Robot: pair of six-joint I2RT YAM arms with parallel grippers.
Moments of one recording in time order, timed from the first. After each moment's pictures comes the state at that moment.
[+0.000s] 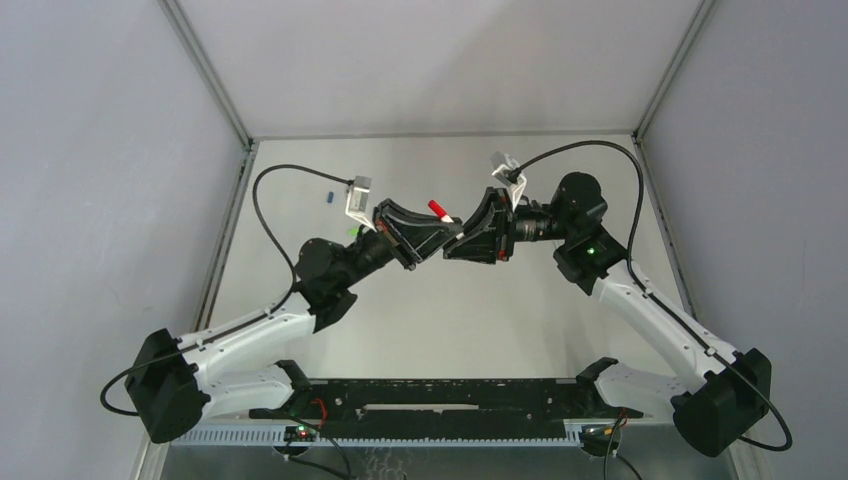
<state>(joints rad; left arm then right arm) -0.85 1.11 0.71 0.94 0.31 -0.76 0.54 1.11 0.98 0.29 -1.08 0.50</state>
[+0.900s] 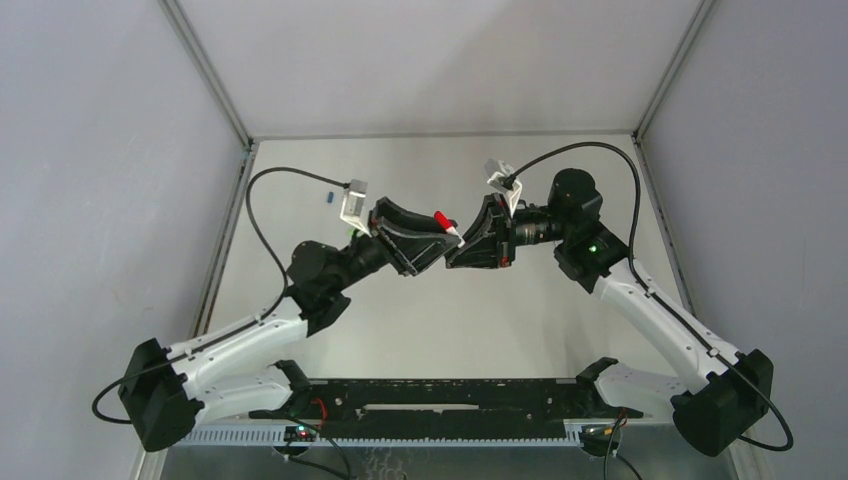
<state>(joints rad) -0.85 1.08 0.71 0.85 0.36 -0.74 0.55 1.12 1.02 0.09 -1.16 0.36</state>
